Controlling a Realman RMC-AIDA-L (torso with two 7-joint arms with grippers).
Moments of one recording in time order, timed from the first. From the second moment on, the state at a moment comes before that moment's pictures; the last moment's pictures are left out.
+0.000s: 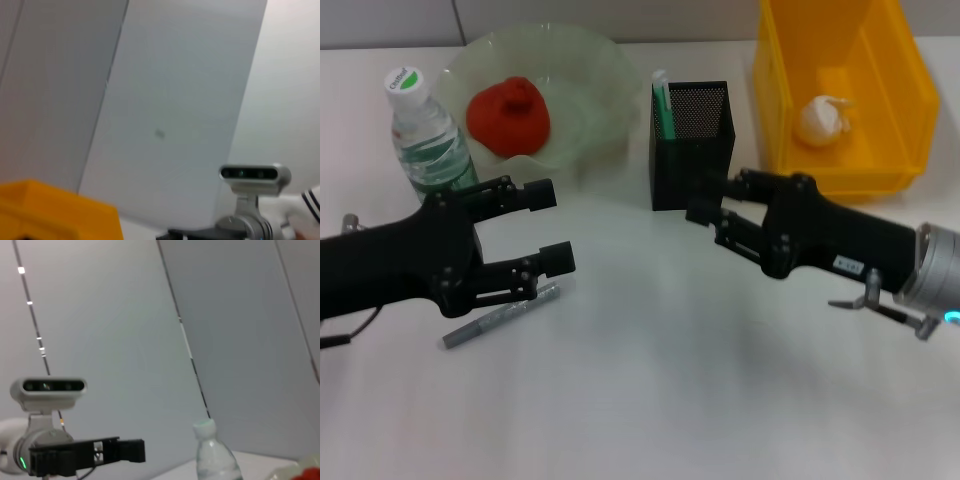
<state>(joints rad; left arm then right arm) -0.34 -2.06 0.86 0.75 1.66 1.85 -1.37 0.40 2.08 -1.30 -0.41 -1.15 -1.50 1.06</state>
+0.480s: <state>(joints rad) -0.48 -2.07 1.01 1.14 1.99 1.80 -1.93 0.38 2.08 -1.26 -0.35 -1.15 -1.49 1.03</state>
